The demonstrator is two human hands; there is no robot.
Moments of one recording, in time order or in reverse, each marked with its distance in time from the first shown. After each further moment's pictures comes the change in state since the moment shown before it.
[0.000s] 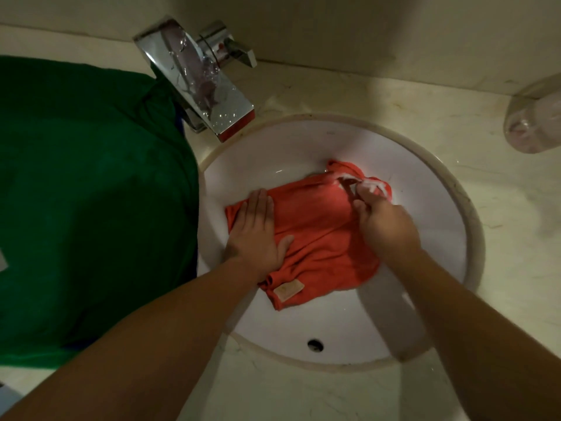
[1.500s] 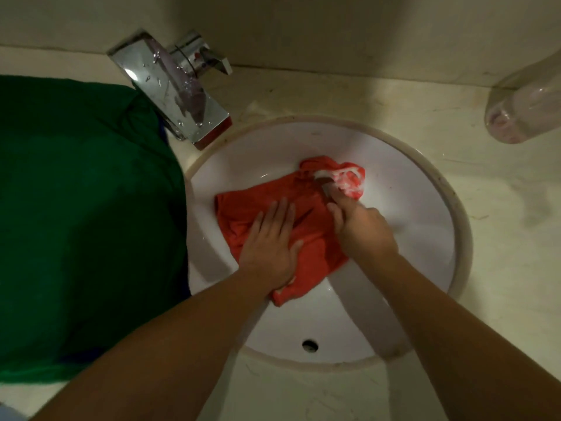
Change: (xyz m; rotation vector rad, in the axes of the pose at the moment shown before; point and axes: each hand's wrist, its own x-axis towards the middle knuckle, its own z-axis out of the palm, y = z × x) left_hand -0.006 0.041 -0.009 -0.106 0.050 0.151; right_hand -0.018 -0.023 0.009 0.021 -0.075 -0.217
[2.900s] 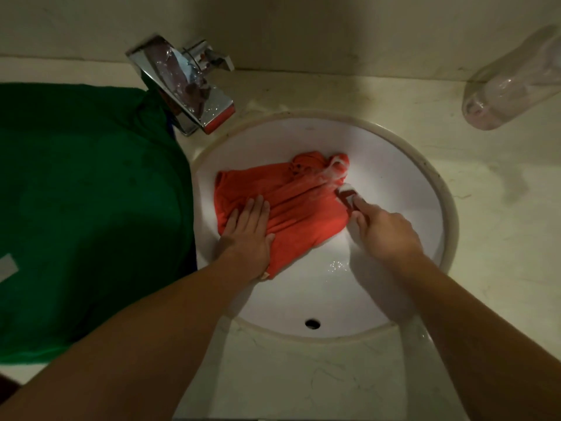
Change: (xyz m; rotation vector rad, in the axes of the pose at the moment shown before) left_hand -0.023 -0.046 0.003 0.195 -0.086 -0.095; right_hand -0.043 0.037 -0.019 -0.042 -0.003 0.187
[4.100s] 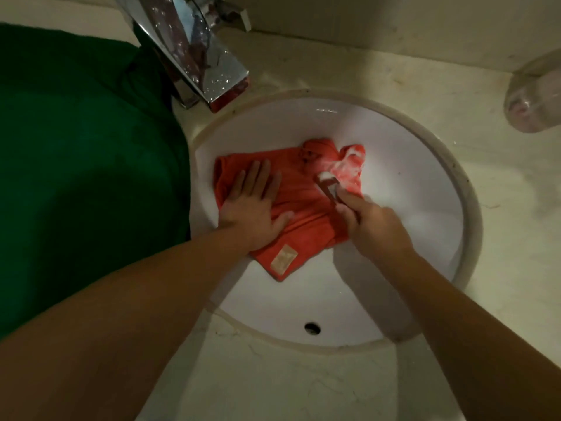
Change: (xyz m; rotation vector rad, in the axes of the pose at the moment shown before) left_hand 0.045 -0.007 -0.017 -0.079 -0.063 0.059; right_hand 0.017 -0.023 0.029 0.051 0.045 -0.184
